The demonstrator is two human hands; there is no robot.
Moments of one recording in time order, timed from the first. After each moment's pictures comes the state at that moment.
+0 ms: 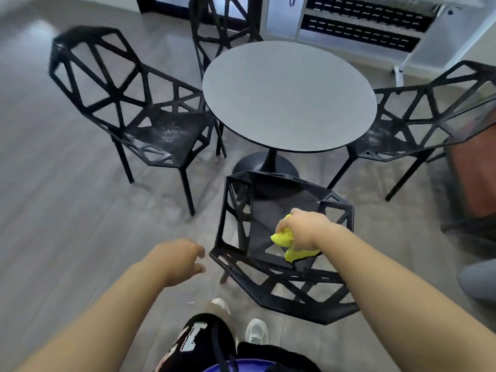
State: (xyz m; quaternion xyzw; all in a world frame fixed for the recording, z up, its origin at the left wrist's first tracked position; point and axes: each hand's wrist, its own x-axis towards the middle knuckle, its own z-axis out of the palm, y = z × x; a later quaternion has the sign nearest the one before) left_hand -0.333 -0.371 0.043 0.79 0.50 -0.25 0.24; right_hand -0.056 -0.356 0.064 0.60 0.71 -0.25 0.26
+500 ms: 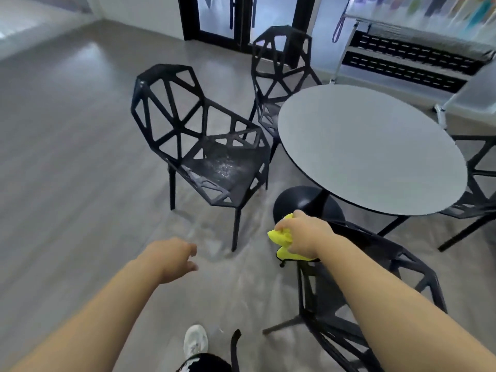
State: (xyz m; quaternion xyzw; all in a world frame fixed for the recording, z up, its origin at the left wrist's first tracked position) left_hand -0.571 -0.199 0.045 0.75 0.57 -0.26 0.22; right_hand -0.283 -0.182 0.075 0.61 0.73 -0.23 0.19
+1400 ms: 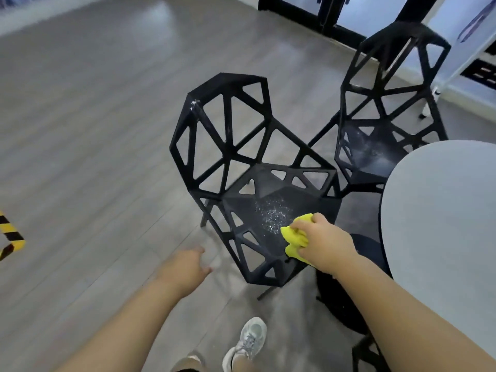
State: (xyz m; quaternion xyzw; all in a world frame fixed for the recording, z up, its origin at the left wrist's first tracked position) left_hand -0.661 0.079 -0.046 0.54 0.75 -0.11 0.35; right_hand -0.397 0.174 0.005 0.59 0.77 -0.21 0.15
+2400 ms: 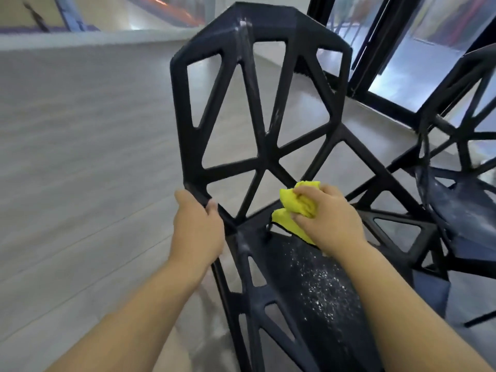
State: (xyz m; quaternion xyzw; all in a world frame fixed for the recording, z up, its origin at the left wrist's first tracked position) left_hand -0.697 0.261 -0.243 0.30 0.78 0.48 0.26; right_hand -0.518 0.365 -0.240 0.55 0.81 -0.12 -0.12
